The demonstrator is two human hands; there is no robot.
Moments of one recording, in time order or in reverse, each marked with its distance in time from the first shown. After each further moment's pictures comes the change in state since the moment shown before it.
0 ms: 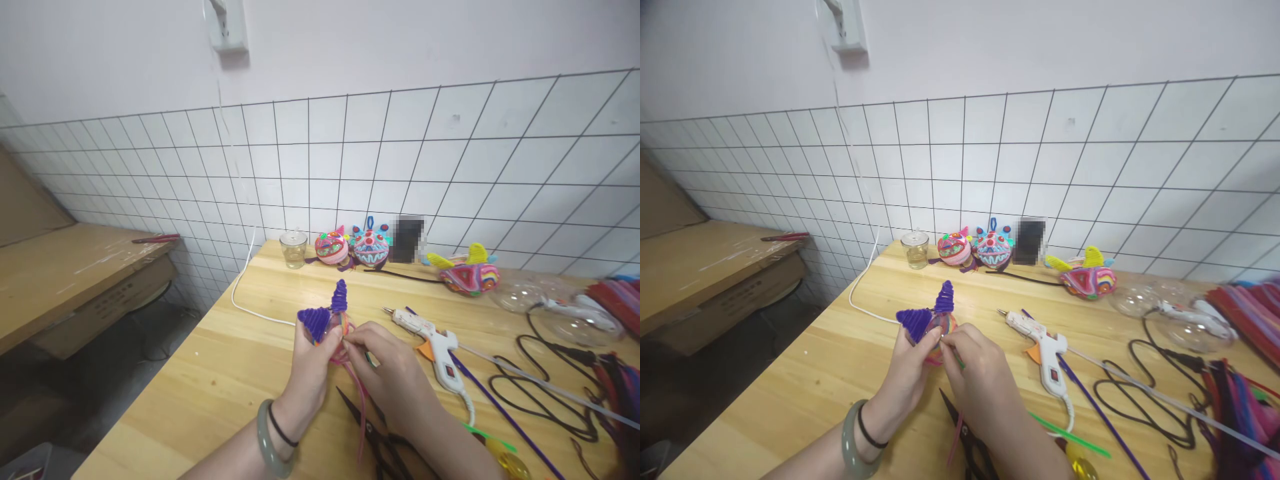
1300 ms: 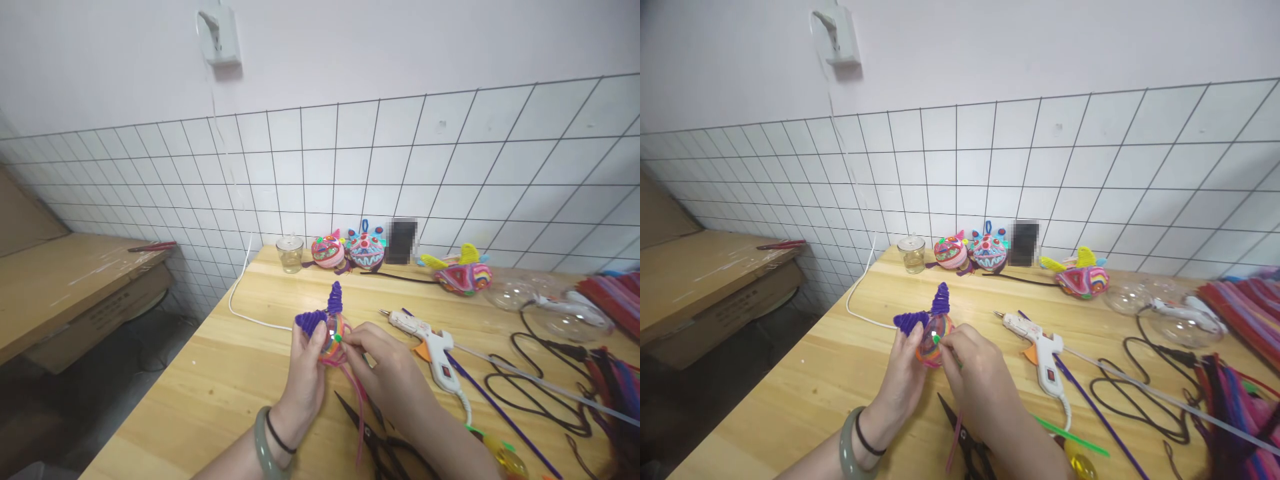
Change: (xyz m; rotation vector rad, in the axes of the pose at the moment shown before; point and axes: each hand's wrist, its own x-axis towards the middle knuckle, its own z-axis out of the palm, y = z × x) left_hand -0.001 0.003 0.001 -0.136 -0.021 -0.025; right_hand 0.000 0.004 -0.002 0.013 -0.018 0.030
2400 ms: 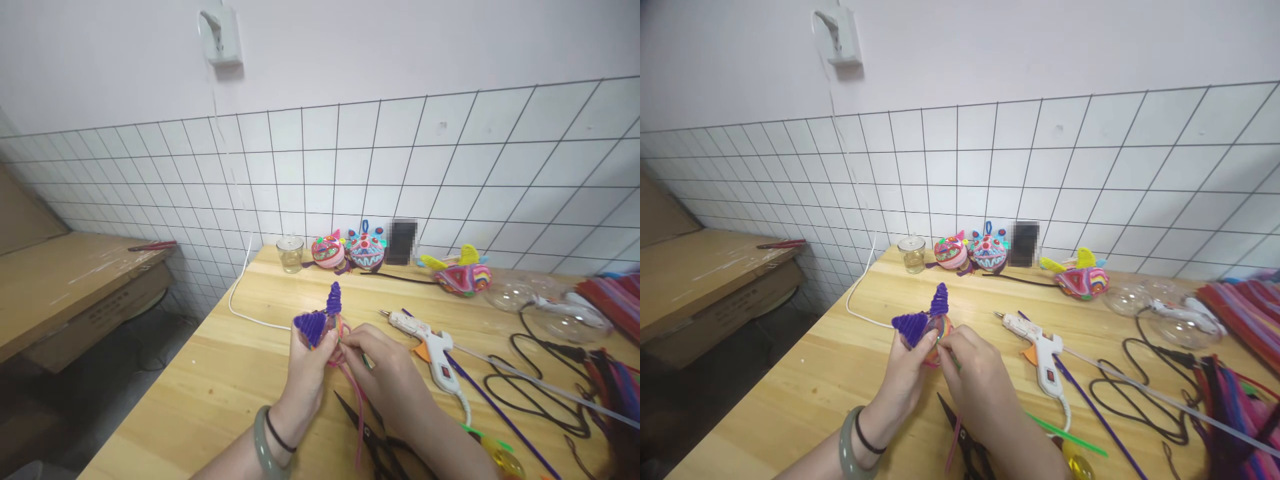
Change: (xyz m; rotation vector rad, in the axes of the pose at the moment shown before) left_hand 0.000 0.000 0.002 0.127 0.037 0.025; right_hand 0.002 -0.004 -0.002 -0.023 -0.001 -0.016
